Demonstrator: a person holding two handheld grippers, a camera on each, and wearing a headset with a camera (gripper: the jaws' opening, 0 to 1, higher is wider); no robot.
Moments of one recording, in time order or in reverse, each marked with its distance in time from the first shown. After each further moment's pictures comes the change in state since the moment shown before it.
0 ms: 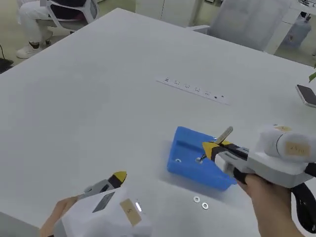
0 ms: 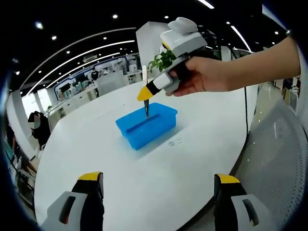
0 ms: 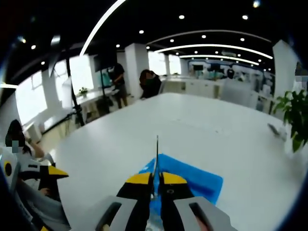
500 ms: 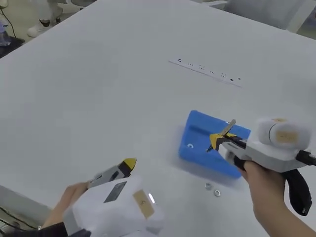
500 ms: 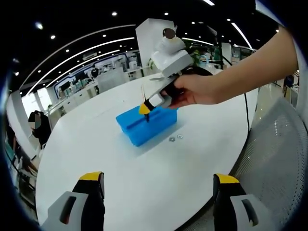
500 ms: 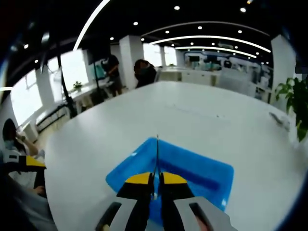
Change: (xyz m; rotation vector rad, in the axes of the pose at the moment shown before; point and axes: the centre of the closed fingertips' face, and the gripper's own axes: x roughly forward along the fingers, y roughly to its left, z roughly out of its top) left arm 0.002 0.001 -0.005 0.006 0.032 0.007; right arm 0.044 -0.014 -0.041 0.030 0.074 -0.024
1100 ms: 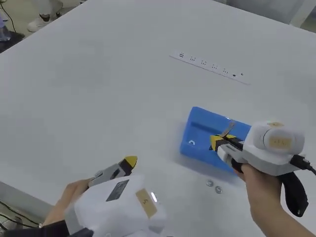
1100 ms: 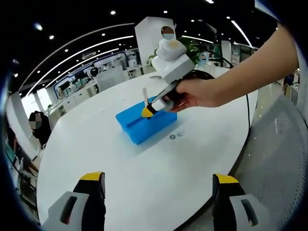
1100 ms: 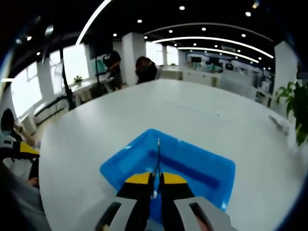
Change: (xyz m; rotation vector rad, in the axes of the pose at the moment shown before) left arm 0.001 0.000 -0.004 0.011 0.021 0.003; right arm 0.000 0.000 -0.014 -0.064 0.019 -0.018
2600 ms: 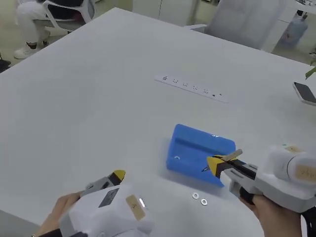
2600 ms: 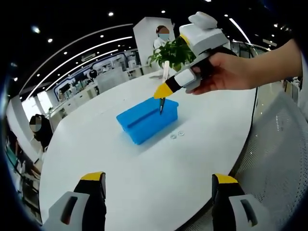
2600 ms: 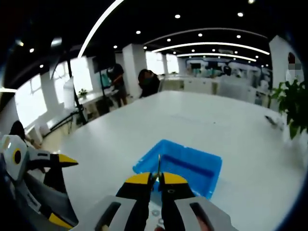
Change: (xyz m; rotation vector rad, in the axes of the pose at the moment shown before) left arm -0.002 0.001 0.000 0.025 0.001 0.013; right arm -0.083 0.026 0.017 0.080 -0.094 0.043
